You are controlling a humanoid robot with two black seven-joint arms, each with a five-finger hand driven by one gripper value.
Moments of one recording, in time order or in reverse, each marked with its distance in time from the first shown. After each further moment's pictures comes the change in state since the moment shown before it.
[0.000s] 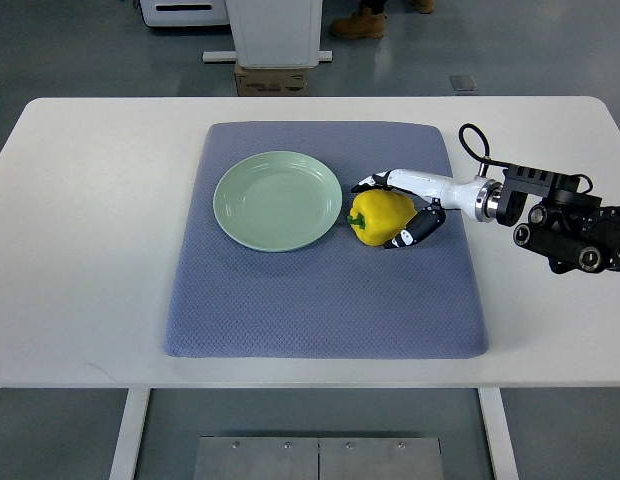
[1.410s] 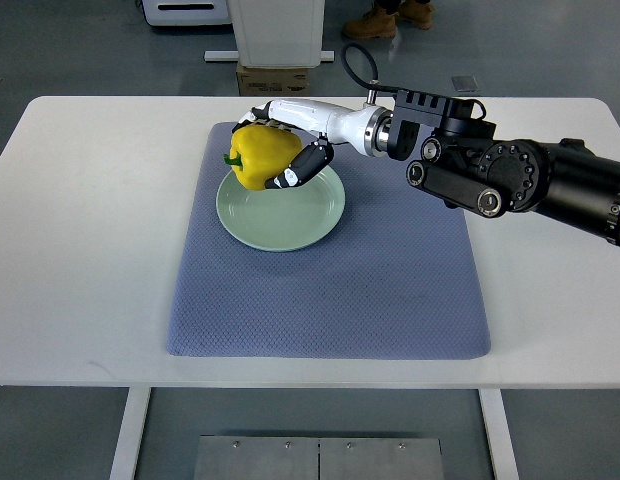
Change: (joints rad) left arm 0.000 0.000 0.000 0.000 0.000 0.000 0.000; right arm 0.222 0.282 0.048 -0.106 0.028 0.006 -0.064
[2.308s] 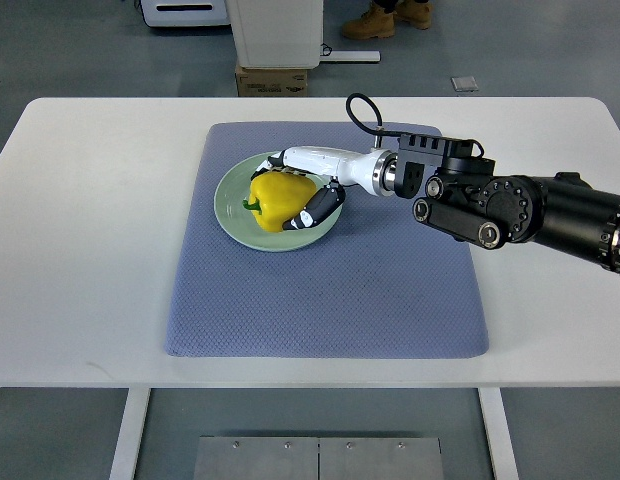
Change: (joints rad) left arm 0.000 0.000 0.000 0.000 0.000 0.000 0.000; right arm -0.089 0.002 -0.060 0.012 0.000 0.009 0.006
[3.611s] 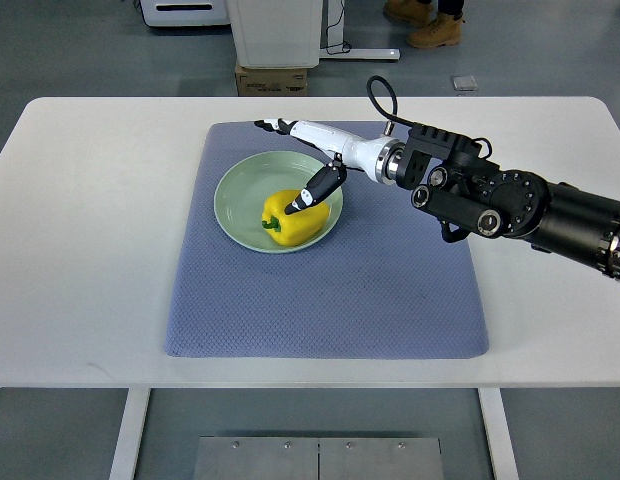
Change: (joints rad) left arm 0.000 0.000 0.000 0.000 0.000 0.000 0.000; right arm -0.030 0.000 0.120 -0.032 0.136 -0.017 -0.035
